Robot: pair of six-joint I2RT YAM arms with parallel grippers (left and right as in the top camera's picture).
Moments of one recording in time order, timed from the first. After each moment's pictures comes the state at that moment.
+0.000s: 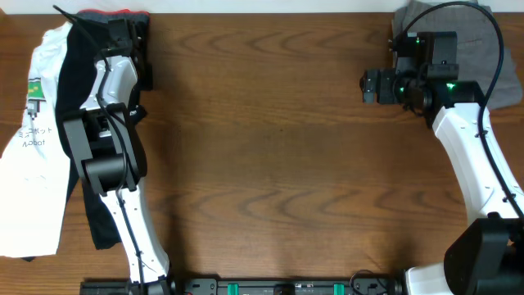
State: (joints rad) left arm 0.17 2.39 1.89 -0.63 -0.28 0.14; right arm 0.04 1.63 1.35 -0.63 -0.14 0.04
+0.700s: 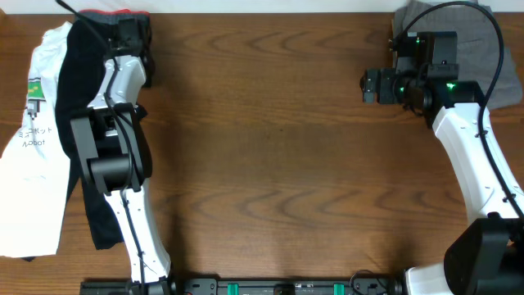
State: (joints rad) left arm 0.12 2.37 1.87 -0.62 -0.59 0.02; right arm 0.04 1.63 1.35 -0.63 -0.14 0.04
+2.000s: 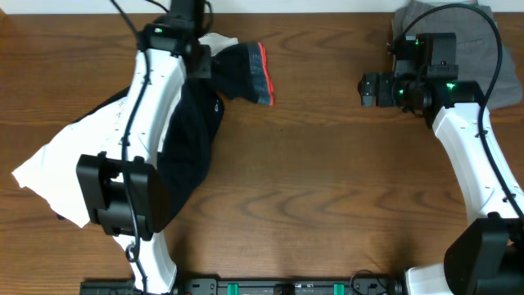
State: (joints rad) left arm -0.16 1.99 1.88 -1.02 -0.19 -0.15; right arm 0.04 1.63 1.35 -0.66 -0.17 0.04
